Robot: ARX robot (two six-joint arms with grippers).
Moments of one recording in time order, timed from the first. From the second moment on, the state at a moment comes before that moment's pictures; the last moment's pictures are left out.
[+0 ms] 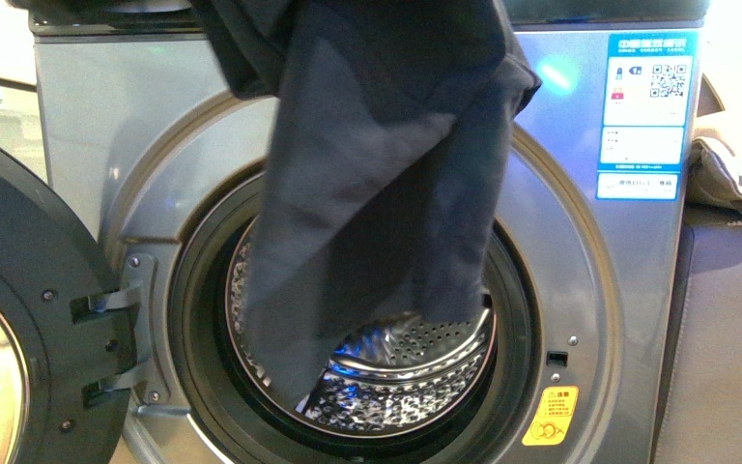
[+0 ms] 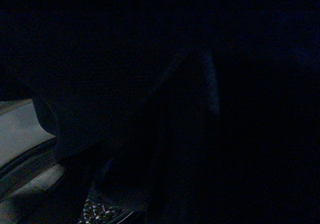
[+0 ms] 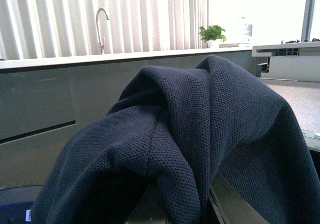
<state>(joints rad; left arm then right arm) -0.35 1.18 0.96 0.45 0.23 -0.05 0.60 1.54 1.75 0.10 -0.13 0.06</state>
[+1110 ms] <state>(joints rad) -0.50 1.37 1.10 0.67 0.08 -0.24 0.60 1.54 1.75 0.11 -0.13 0.06</state>
